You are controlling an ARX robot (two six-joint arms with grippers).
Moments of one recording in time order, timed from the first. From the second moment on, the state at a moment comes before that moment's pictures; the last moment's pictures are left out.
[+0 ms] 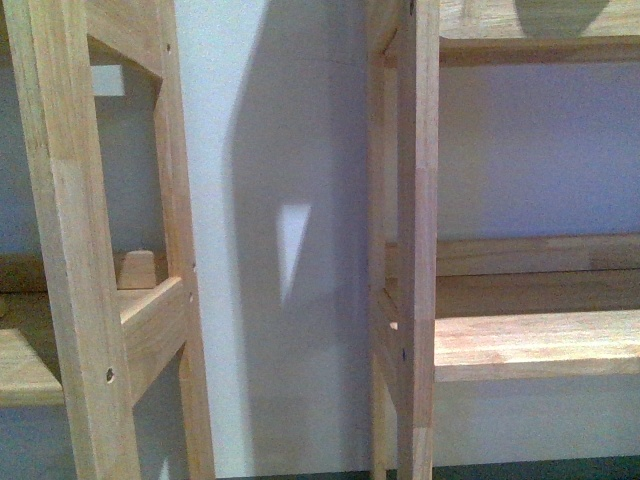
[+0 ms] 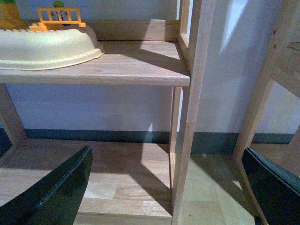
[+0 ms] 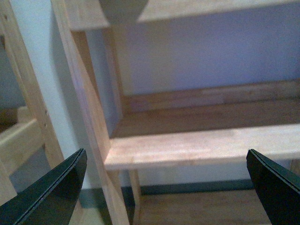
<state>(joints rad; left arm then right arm) 0.00 0.00 0.01 -0.01 0.00 0.00 0.23 0.26 0.34 0.07 0.24 0.08</state>
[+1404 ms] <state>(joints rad) 0.00 0.00 0.01 -0.01 0.00 0.00 0.00 0.01 0.01 0.00 0.00 0.01</state>
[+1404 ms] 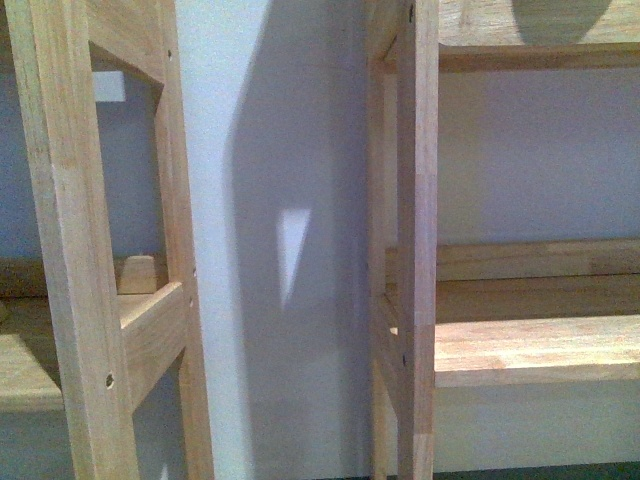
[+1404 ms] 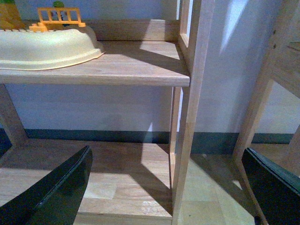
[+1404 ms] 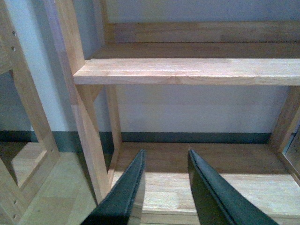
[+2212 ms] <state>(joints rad) 0.00 0.00 0.01 -0.01 0.00 0.00 0.00 0.01 0.01 0.00 0.00 0.01</state>
